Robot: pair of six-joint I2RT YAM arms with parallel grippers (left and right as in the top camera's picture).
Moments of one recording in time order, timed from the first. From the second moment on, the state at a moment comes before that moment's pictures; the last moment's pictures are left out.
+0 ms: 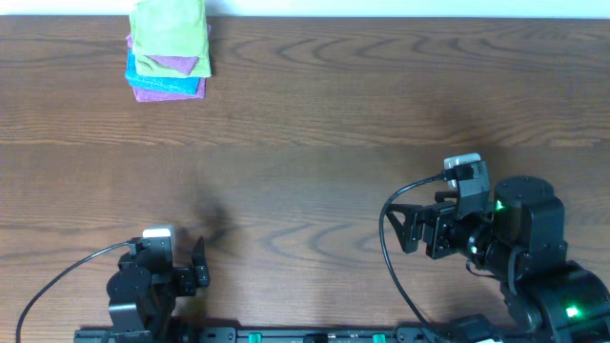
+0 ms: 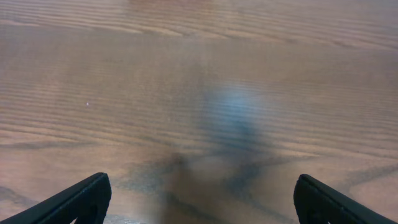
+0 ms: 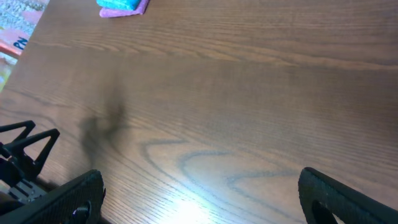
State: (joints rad) left arm 0.06 0.01 0.31 -0.90 0.07 -0.02; right arm 0.26 0.78 1.02 -0.99 -0.32 0.25
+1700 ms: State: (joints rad) left arm 0.06 0.01 0.27 -0.94 0.07 -0.02; right arm 0.26 0.78 1.02 -0.99 -0.32 0.25
